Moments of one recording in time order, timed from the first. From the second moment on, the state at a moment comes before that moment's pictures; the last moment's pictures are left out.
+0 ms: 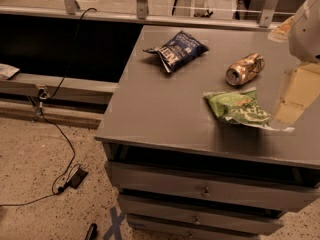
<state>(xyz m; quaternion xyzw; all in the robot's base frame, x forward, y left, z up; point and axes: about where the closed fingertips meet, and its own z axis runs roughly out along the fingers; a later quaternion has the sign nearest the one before) 0.438 -0.212 0.991 -0.60 0.78 -0.05 0.18</state>
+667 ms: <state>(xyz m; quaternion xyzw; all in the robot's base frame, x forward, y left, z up) 0.440 -0.212 0.982 -0.61 0.77 -0.04 0.18</state>
